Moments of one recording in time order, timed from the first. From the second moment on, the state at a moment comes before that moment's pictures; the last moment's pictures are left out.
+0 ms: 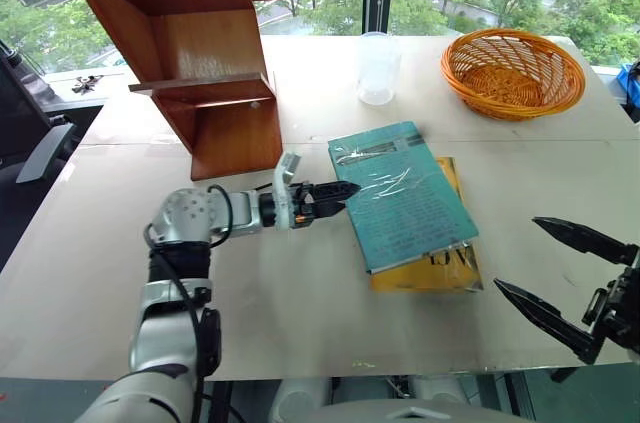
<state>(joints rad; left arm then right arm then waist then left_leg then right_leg) -0.66 0.33 0.19 0.39 -1.06 1.39 -0.46 0.69 -0.69 -0.75 -1.02 0.91 0.40 0.74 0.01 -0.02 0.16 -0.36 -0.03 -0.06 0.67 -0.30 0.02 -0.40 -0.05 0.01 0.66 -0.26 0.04</state>
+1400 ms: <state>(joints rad) -1.26 1.23 -0.30 -0.14 -0.06 0.56 -1.13 0.25 -0.88 -0.53 -0.78 1.00 0.43 0.69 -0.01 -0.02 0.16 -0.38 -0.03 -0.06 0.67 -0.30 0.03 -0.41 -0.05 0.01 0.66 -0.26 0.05</state>
